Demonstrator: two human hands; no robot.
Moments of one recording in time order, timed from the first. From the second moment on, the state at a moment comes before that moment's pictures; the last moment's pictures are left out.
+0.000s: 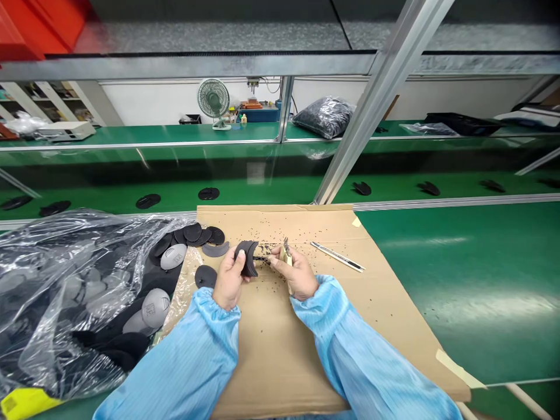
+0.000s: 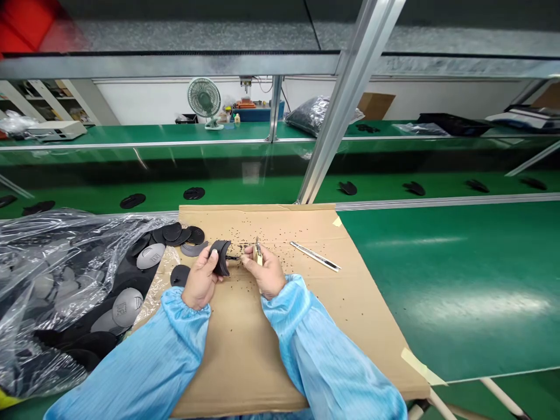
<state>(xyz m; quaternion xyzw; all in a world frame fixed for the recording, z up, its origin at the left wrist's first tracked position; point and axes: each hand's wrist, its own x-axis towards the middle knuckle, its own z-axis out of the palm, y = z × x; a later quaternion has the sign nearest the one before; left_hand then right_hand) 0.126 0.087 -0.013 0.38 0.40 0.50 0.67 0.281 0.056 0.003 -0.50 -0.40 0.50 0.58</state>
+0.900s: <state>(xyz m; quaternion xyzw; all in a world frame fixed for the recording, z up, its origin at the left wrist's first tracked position) 0.129 0.080 -0.016 0.44 0.38 0.48 0.65 0.278 0.057 0.002 -0.39 -0.24 0.66 0.60</state>
